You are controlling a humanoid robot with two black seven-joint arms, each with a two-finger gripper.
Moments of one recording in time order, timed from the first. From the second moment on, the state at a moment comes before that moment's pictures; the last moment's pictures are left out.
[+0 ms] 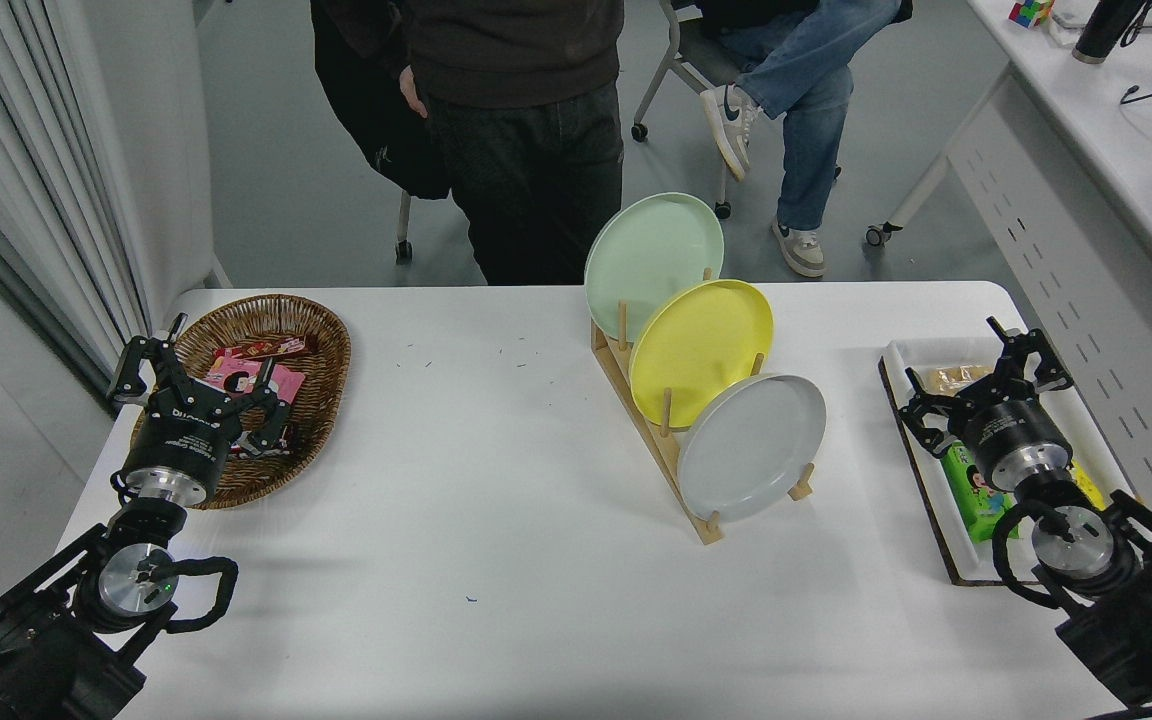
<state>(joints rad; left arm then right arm) -0.41 0.36 -1.02 -0.69 0.06 -0.47 -0.51 0.59 -0.29 0.87 0.48 0.07 0.33 0.27</state>
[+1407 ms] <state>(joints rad) -0.41 0.36 -1.02 -0.69 0.06 -0.47 -0.51 0.61 -0.27 0.92 0.47 0.08 0.46 0.27</state>
